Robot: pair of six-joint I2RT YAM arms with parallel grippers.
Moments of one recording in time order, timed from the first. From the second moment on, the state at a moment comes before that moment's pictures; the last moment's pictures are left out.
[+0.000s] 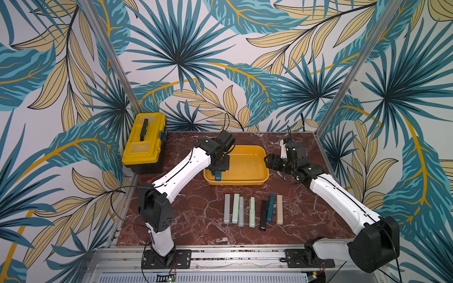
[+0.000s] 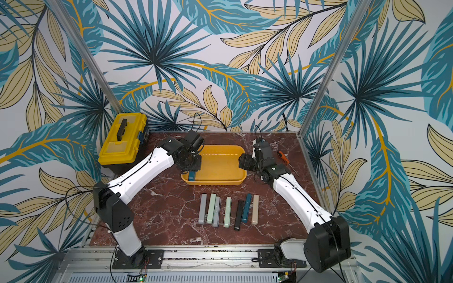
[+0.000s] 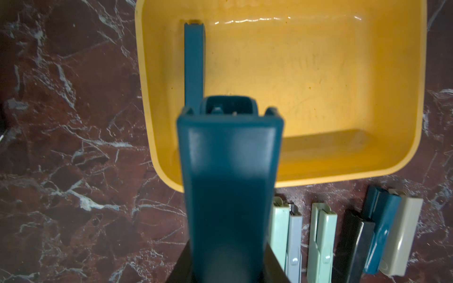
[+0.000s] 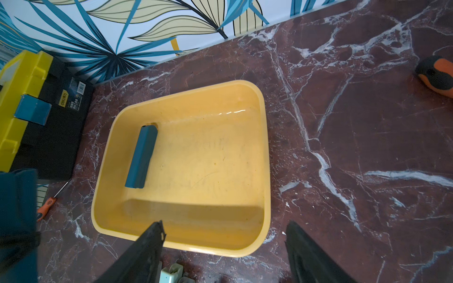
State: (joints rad) left arm -0.61 1.82 1.81 -1.20 -0.15 -0.55; right arm 0.32 1.33 1.10 -0.43 -0.01 0.48
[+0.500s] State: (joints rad) left arm -0.52 2.15 2.04 -1.11 -0.10 -0.41; right arm 0.32 1.38 1.14 -0.39 -0.01 0.49
